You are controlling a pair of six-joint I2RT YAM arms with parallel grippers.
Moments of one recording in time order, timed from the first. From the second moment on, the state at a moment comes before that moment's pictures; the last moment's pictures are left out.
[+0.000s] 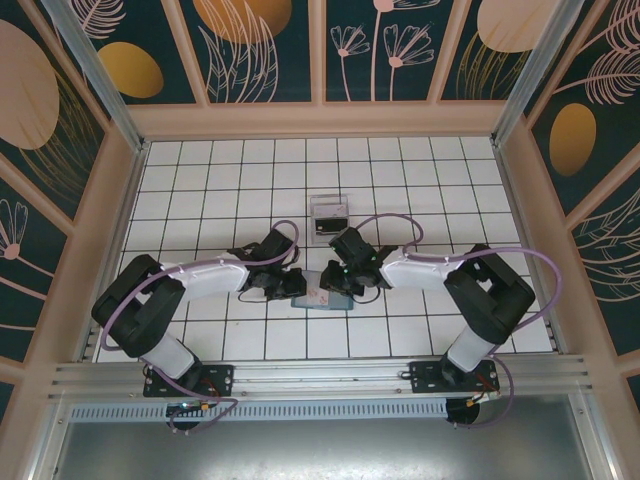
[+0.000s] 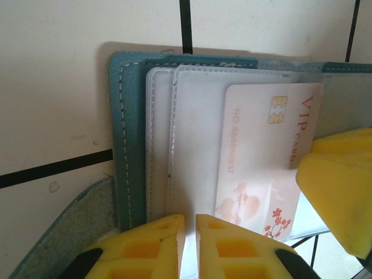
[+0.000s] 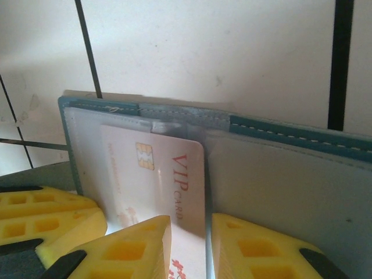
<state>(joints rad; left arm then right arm) -0.71 1.60 0.75 -0.30 0.32 -0.77 0.83 1.64 0.82 -0.23 -0.24 0.98</state>
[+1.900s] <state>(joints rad) -0.71 1.55 0.70 -0.28 0.36 -0.77 0.73 1.34 0.80 -0.35 -0.15 0.84</state>
